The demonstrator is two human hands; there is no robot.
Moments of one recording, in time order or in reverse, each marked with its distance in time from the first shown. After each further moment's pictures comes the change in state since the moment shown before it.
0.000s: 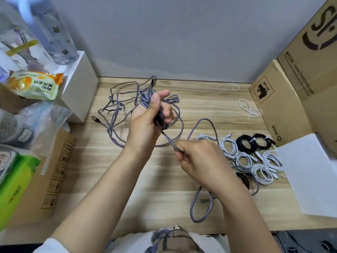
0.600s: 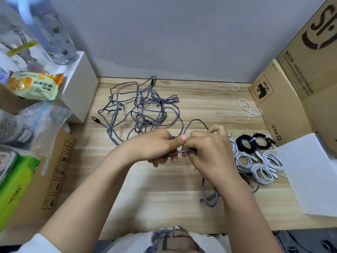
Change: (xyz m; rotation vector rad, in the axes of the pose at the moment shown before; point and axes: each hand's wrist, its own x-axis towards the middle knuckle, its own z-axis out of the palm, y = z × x) left_hand -0.004 0.011 -0.010 1.106 -0.552 -0.558; right_hand 0.005 0.014 0.004 -0.046 0.398 -0.039
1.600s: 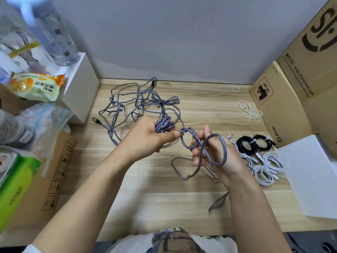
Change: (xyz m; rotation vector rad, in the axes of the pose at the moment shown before) left_hand -0.015 0.001 -0.002 -0.274 0.429 0.241; right_hand 0.001 0.005 -0.013 1.332 -0.255 0.758
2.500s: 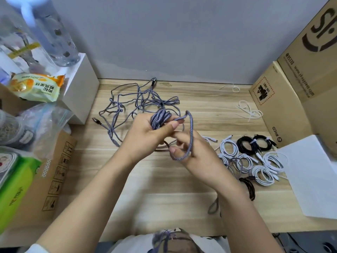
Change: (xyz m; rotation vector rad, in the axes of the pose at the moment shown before) left_hand 0.001 -0.004 0.005 -0.208 0.116 0.155; right_hand 0.007 0.007 0.023 -0.925 -0.074 -0.351
